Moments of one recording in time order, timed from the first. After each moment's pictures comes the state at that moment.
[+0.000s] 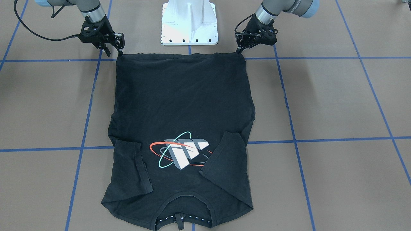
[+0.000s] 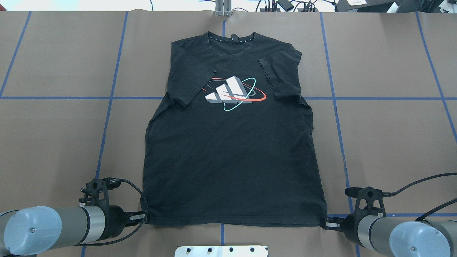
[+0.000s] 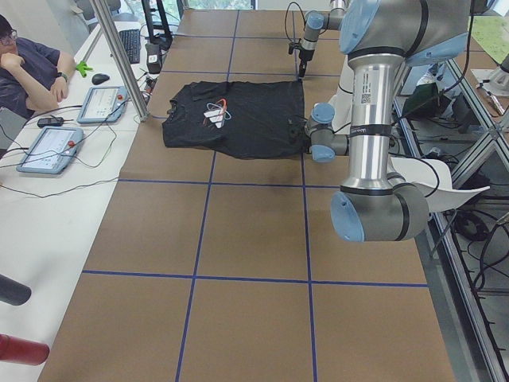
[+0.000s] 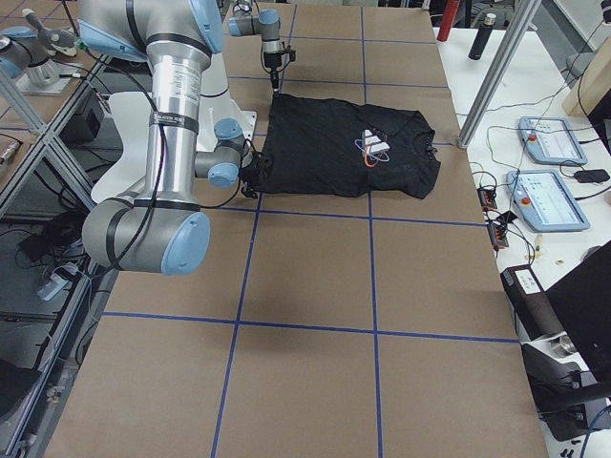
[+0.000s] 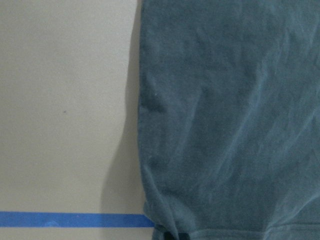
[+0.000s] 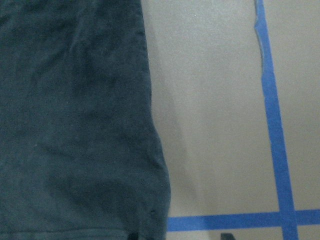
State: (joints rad) left arm -0.14 -1.56 -2.03 -2.31 -1.60 -1.66; right arm 0.05 -1.79 2.13 -1.03 1.46 1.63
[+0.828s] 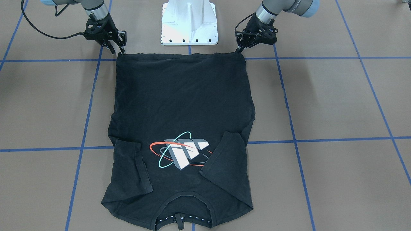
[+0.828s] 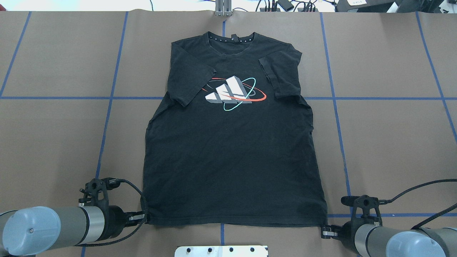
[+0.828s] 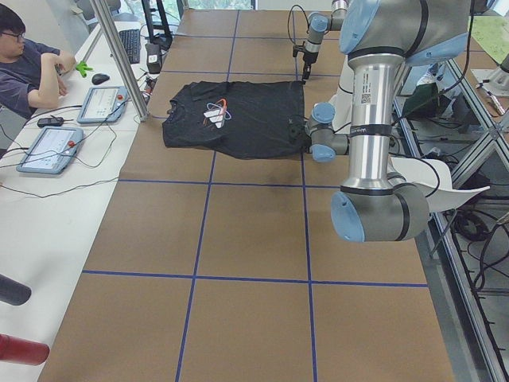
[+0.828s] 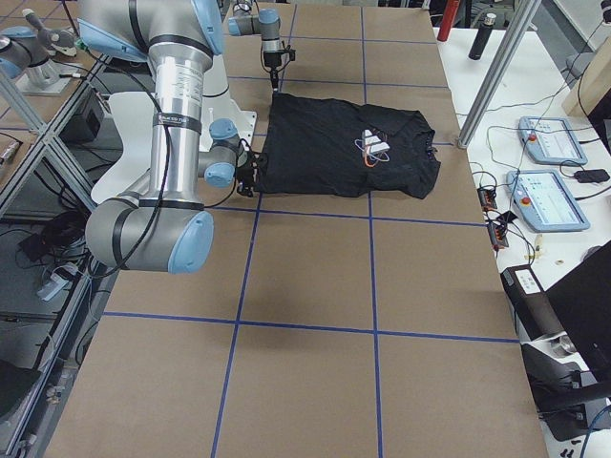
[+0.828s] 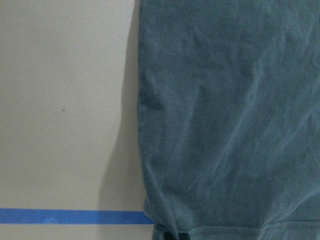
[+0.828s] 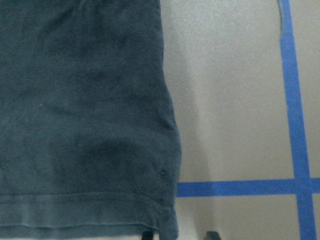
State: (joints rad) left arm -0.14 -1.56 -2.03 -2.31 -1.60 -1.66; right arm 0.00 -1.79 2.12 -1.03 1.43 1.63
